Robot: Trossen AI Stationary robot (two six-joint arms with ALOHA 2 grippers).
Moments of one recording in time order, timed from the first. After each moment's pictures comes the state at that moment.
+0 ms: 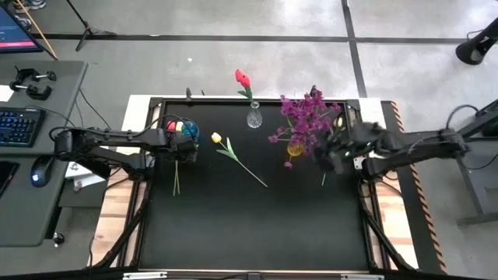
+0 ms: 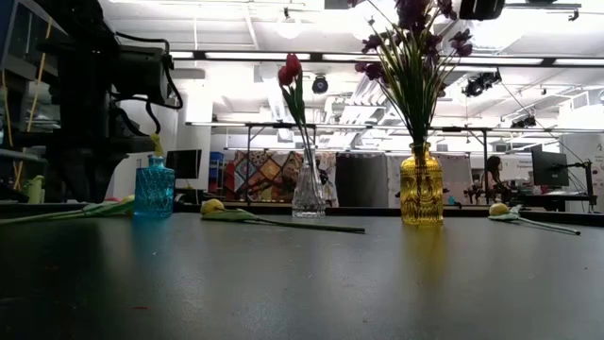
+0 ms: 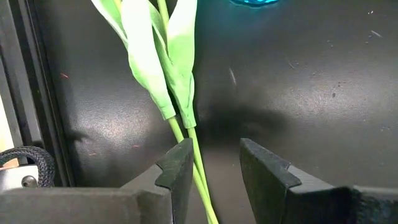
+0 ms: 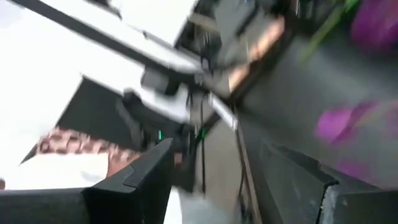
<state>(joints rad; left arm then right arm) 0.27 1.16 0.55 -0.91 -0.25 -1.13 0.09 0.83 0.83 -0.16 -0.24 0.99</state>
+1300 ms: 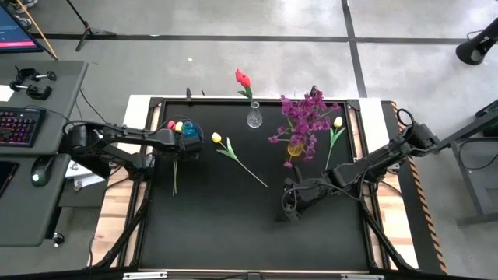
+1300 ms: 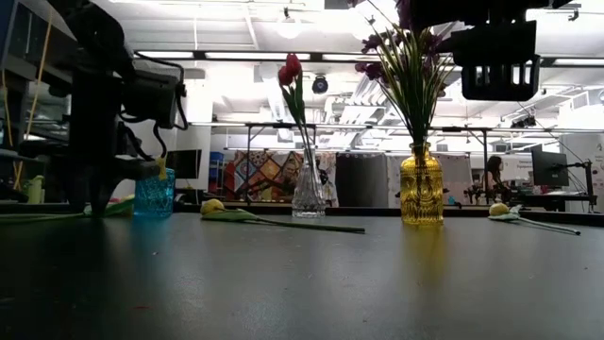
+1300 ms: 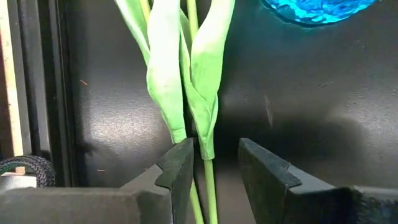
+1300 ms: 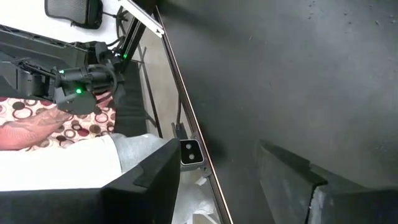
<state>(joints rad) 0.29 1.34 0.56 -0.86 -0.32 -1.22 0.41 1.42 0.83 0.03 -0.11 1.17</state>
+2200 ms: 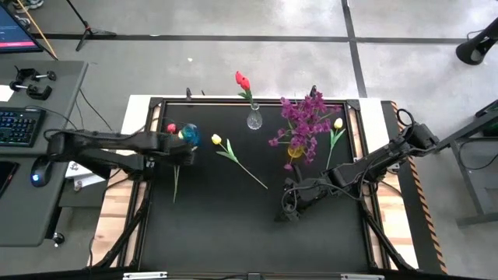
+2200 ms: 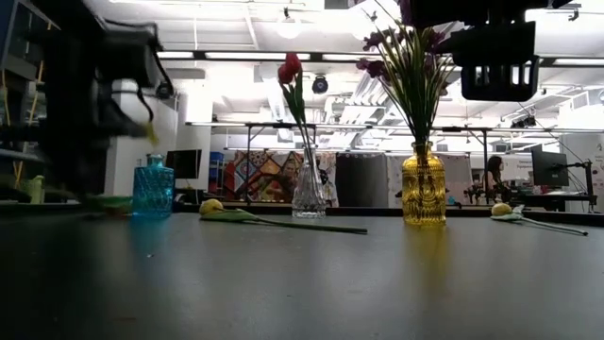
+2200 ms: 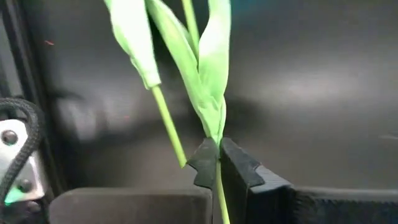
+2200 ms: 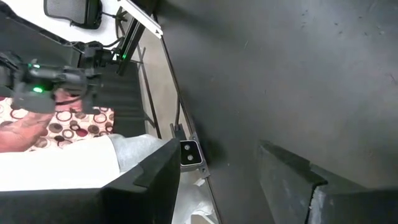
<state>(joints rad) 0.17 1.07 0.55 -0.96 -0.18 -1.25 0.41 1.42 0.83 0.03 -0.10 1.17</state>
